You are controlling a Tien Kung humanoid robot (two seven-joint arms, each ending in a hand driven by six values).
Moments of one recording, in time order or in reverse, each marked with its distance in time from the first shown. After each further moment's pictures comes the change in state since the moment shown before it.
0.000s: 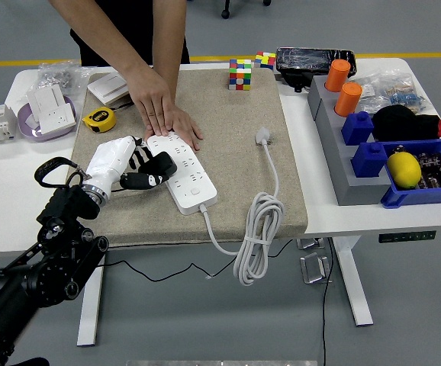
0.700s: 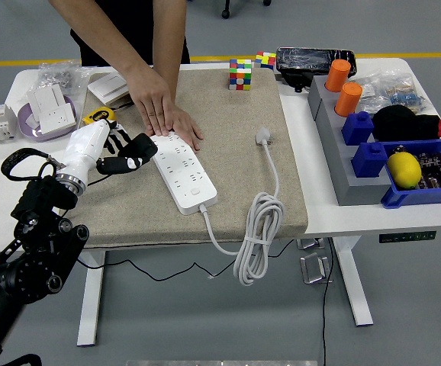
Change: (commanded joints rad) left arm 0.034 0.034 -0.147 -0.099 0.000 -0.035 -0.006; right arm -0.003 0.000 0.003 0.000 0.000 0.001 -0.001
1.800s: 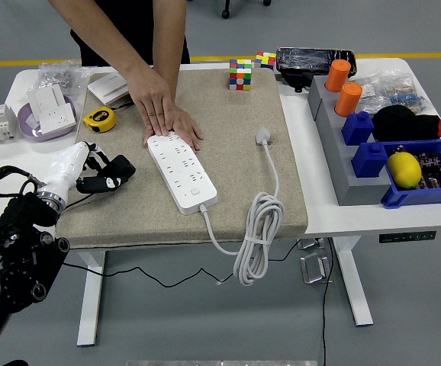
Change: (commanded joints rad) left arm 0.031 0.026 -0.030 0.111 0.000 -0.012 -0.047; right arm 0.002 -0.002 0.002 0.002 -0.005 0.002 -0.001
